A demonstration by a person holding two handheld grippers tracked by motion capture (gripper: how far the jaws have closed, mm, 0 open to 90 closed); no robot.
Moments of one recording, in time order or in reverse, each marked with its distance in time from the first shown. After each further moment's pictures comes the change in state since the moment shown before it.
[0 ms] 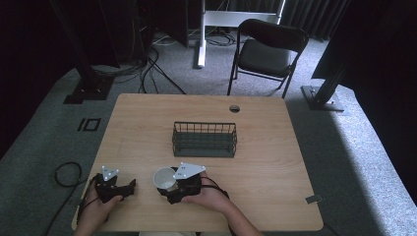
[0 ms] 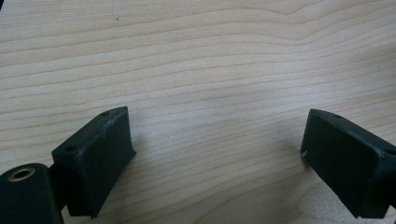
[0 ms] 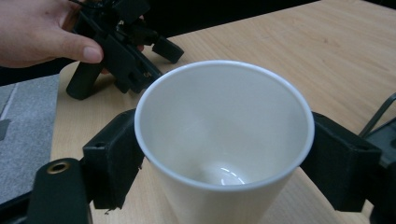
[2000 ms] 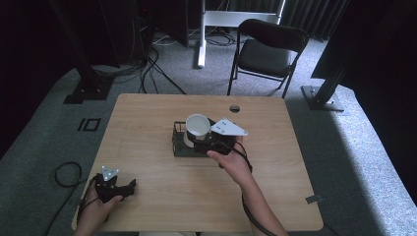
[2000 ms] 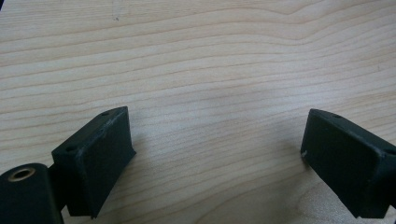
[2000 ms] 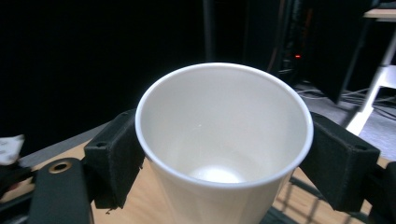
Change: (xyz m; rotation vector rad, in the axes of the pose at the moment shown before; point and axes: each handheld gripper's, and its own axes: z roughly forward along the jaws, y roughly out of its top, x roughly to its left) left arm 0.000 0.000 0.000 -0.001 0.000 0.000; right arm -0.086 0.072 -0.090 -0.280 -0.381 0.129
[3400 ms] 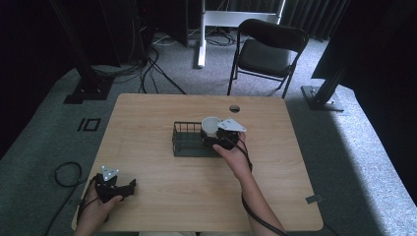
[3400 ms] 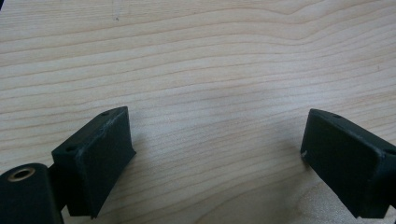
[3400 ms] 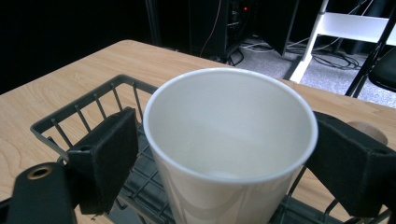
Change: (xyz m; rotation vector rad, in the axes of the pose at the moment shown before) left arm 0.000 0.000 0.000 0.000 0.000 0.000; right arm -0.051 -0.052 0.034 0.161 -0.204 0.040
